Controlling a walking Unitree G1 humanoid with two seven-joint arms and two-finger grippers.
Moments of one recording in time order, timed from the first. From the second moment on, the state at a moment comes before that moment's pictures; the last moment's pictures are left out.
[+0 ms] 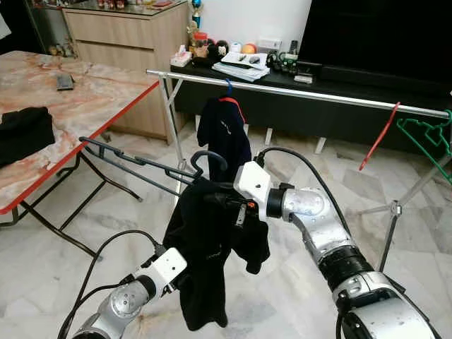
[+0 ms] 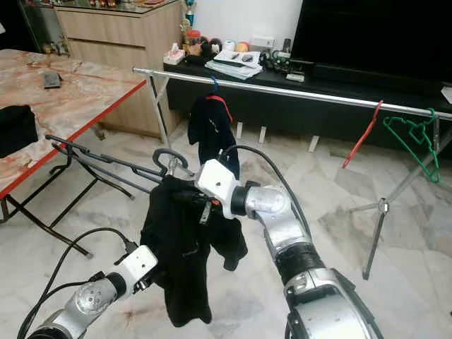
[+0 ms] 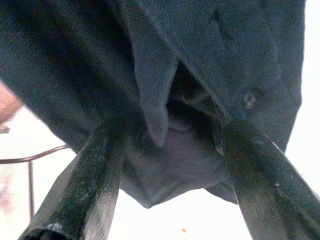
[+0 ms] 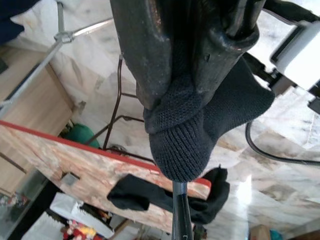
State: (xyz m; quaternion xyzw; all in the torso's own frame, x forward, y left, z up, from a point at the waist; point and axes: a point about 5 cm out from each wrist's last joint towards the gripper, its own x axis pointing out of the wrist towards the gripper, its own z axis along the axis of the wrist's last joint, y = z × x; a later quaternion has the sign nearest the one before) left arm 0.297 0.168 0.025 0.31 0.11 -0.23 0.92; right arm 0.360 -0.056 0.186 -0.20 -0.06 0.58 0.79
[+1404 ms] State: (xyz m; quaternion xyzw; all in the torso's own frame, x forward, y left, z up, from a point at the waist) left arm 0.312 0.175 0.038 0.32 0.07 -0.14 0.93; right arm 0.359 -0.051 0.186 -0.20 -0.06 0.58 0.79
